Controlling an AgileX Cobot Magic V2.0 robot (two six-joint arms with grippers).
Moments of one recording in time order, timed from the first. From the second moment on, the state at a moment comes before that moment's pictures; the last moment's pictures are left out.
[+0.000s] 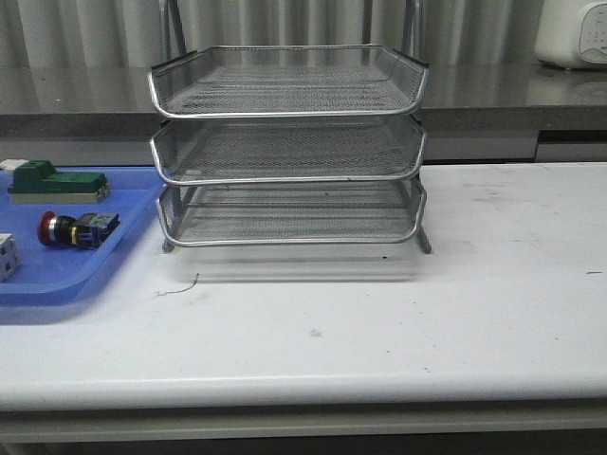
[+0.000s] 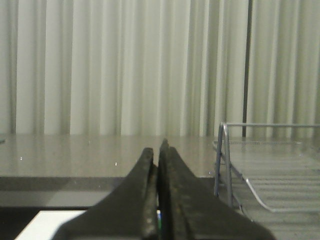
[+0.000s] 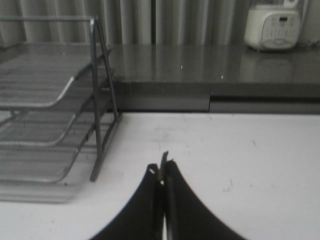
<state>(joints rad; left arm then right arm) -0.02 0.00 -0.14 -0.01 -0.10 0.00 0.01 -0.01 -0.16 0.07 0.22 -0.02</state>
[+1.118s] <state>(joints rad) -0.02 0.40 -0.41 0.03 0.28 0.03 0.01 0.34 -0.40 0.11 0.43 -0.02</state>
